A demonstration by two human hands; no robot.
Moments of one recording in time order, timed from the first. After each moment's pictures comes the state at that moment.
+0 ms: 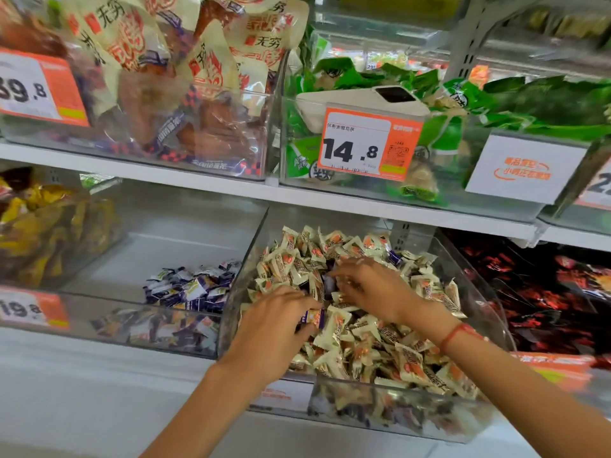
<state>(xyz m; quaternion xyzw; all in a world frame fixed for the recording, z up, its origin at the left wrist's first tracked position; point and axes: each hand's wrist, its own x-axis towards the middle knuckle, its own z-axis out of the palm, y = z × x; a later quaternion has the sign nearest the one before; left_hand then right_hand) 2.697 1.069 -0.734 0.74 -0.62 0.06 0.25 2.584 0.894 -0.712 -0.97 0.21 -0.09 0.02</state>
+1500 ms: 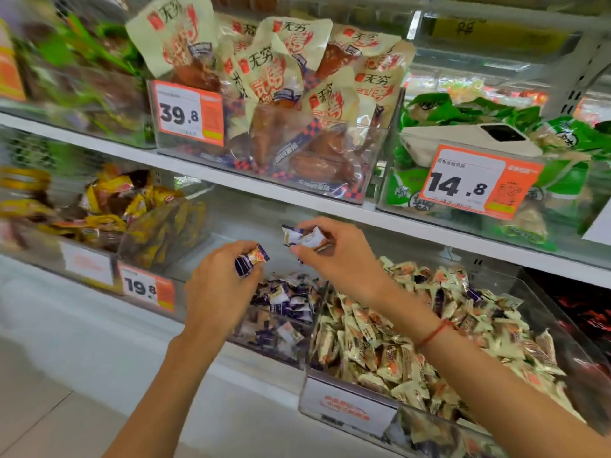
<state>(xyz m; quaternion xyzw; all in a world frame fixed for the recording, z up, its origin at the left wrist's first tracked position) 2.813 1.155 -0.715 0.83 -0.29 0.14 0.45 2.703 1.024 -0.647 -0.89 0.08 -0.27 0.36</state>
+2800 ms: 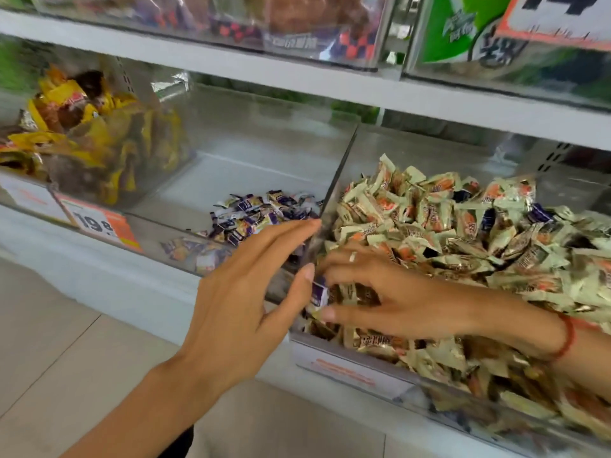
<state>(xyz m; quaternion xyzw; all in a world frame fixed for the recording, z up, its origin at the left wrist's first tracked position) 2.746 1.143 -0.759 0.73 -0.50 0.10 0.45 2.647 0.969 -0.726 -0.96 -0.08 0.04 0.27</state>
